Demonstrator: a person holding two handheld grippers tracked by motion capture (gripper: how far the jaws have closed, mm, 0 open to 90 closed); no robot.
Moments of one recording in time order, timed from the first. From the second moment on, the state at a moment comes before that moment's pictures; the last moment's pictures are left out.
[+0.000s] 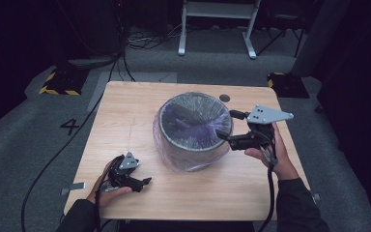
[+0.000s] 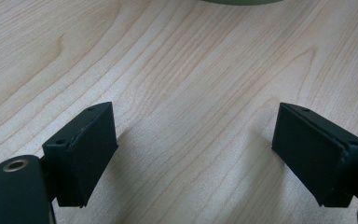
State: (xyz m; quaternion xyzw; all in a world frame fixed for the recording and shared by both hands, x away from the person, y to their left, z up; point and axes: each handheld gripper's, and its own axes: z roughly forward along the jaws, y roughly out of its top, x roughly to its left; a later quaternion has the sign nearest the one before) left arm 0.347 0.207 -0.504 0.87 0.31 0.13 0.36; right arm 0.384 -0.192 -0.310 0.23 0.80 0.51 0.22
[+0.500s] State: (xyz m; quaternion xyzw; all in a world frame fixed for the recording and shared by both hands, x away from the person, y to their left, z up) left arm 0.347 0.207 -0.504 0.87 0.31 0.13 0.36; right arm 0.424 -0.156 -0.315 0.24 0.83 0.46 0.19
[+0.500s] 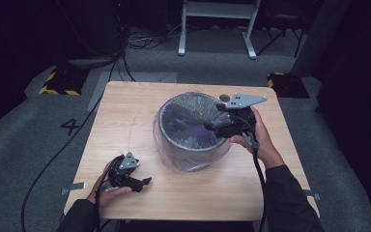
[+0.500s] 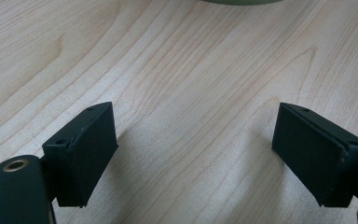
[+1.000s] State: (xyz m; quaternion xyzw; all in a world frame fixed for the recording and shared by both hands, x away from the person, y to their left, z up) left arm 0.348 0.207 -0.504 0.87 0.31 0.13 0.36; right arm 0.435 -0.131 -0.330 0.22 0.88 0.40 0.16
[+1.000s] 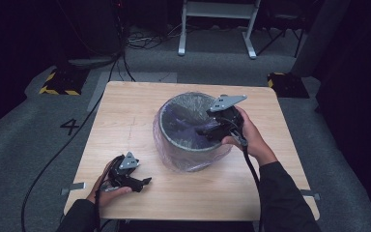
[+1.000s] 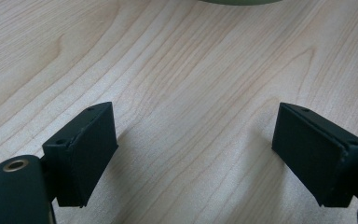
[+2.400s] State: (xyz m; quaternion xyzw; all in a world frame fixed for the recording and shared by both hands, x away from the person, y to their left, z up) left arm 0.347 0.207 -0.504 0.87 0.31 0.12 0.36; right arm 0.439 -0.122 -0.329 0.23 0.90 0.34 0.15
